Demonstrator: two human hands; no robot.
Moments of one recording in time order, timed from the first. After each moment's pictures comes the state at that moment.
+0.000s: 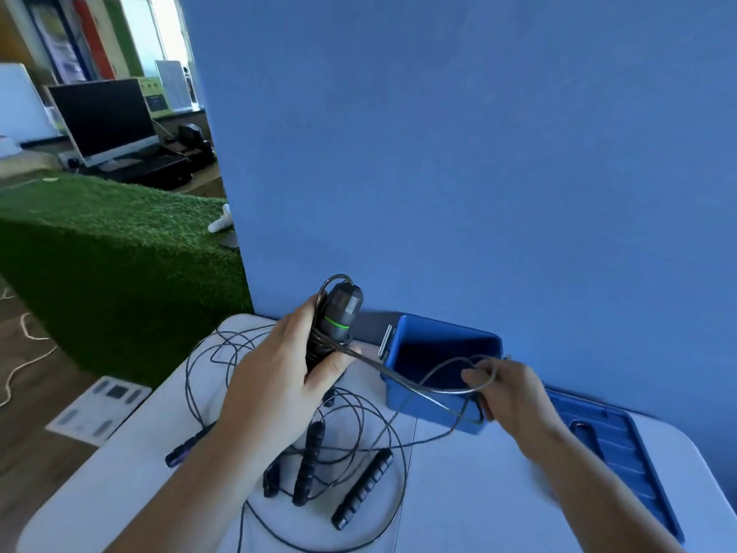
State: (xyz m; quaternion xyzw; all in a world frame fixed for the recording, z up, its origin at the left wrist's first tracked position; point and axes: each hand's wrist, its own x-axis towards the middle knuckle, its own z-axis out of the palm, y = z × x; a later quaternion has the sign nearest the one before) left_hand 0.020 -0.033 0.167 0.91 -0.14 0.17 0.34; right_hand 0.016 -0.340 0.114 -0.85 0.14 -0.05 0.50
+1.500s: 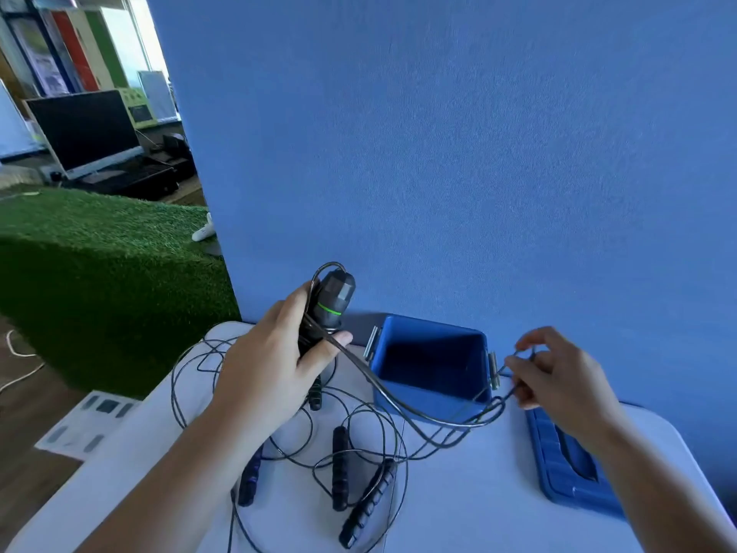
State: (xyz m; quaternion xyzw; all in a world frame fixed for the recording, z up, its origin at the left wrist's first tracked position) left_hand 0.012 -0.056 0.200 0.93 -0.14 0.18 0.28; right_hand -0.026 -0.397 0.170 -0.86 0.14 -0.11 0.48
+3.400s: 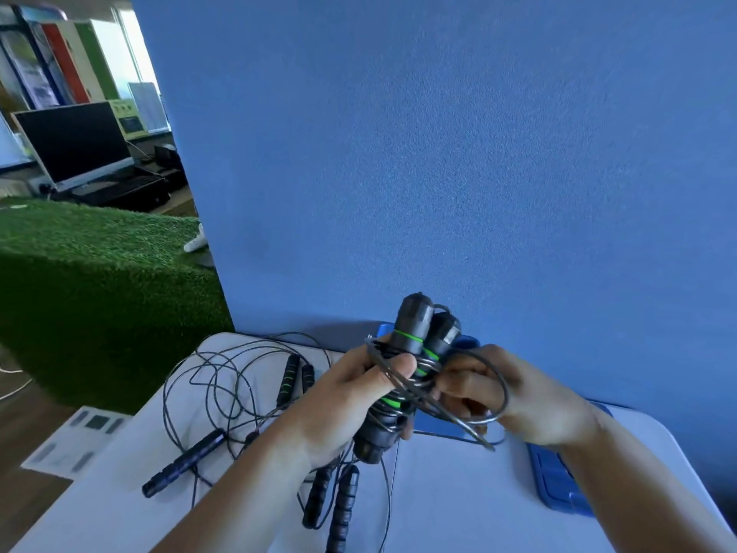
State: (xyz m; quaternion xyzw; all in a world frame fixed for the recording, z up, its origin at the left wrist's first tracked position) left_hand -0.003 -0.123 0.200 0.63 -0.24 -0.23 0.70; right_hand -0.029 -0.337 0.220 -0.80 -0.19 0.12 0.56
